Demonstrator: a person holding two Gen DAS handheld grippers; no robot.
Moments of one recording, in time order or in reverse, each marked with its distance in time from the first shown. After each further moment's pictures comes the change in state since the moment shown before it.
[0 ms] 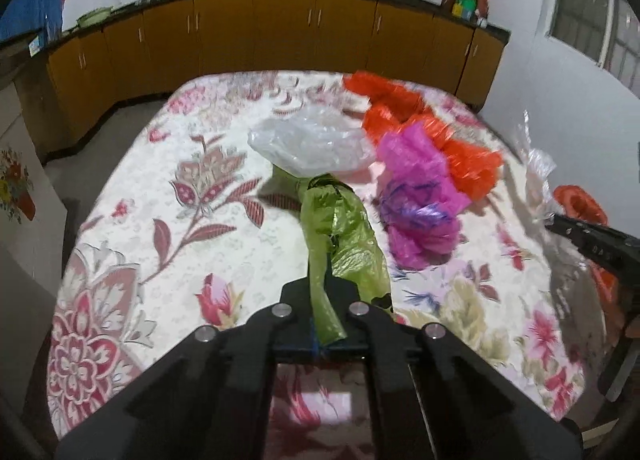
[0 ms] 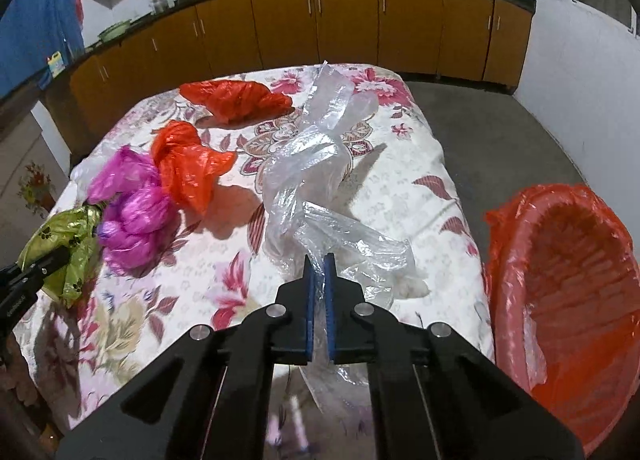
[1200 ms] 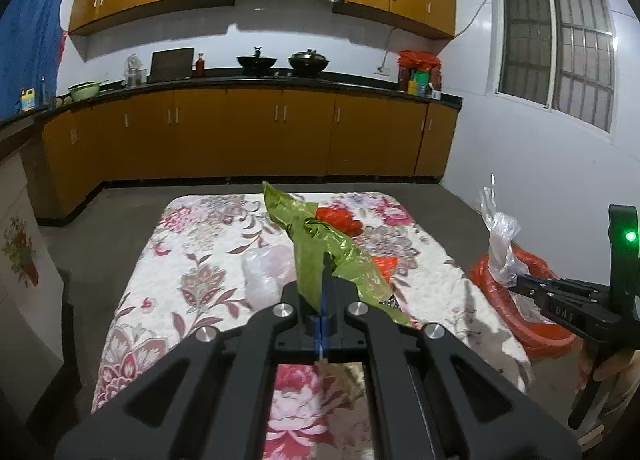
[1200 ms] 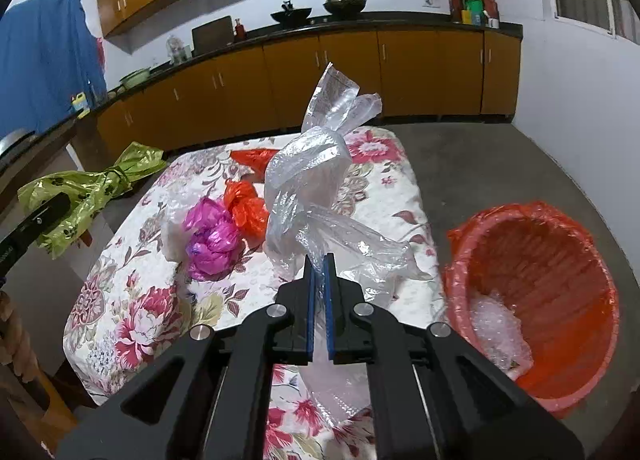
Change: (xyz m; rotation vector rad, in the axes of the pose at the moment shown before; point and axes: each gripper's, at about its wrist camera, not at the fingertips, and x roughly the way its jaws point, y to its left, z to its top) left arm -0.130 -0.045 0.031 0.066 -0.309 -0.093; right arm -0.113 -0.003 -0.016 0.036 -0.175 0.058
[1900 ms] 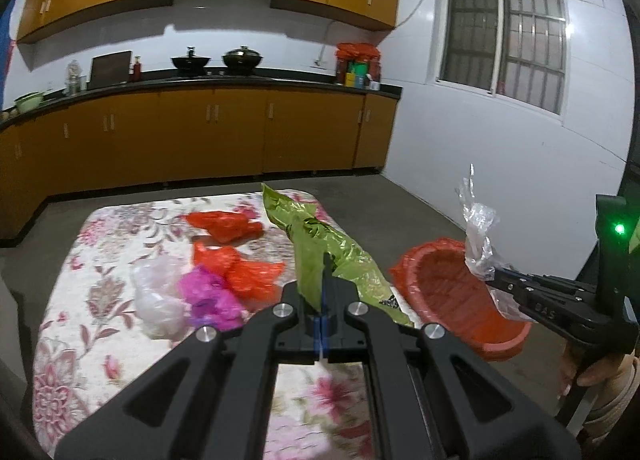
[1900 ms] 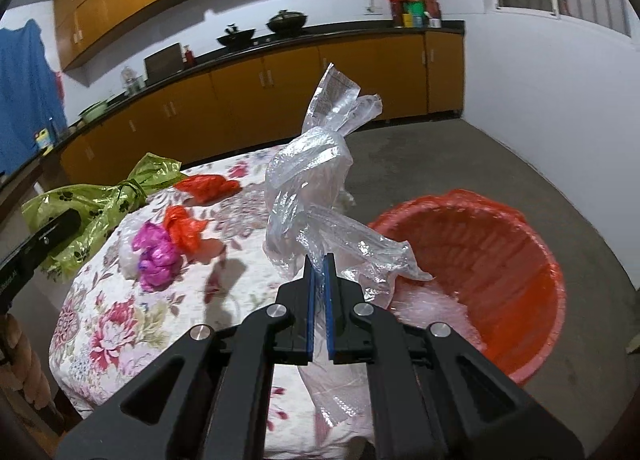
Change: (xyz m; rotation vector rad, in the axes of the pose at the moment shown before) left arm 0.026 -0.096 -0.001 0.069 0.019 -0.209; right arm -0.042 -0.069 -0.012 0.122 -0.058 -0.142
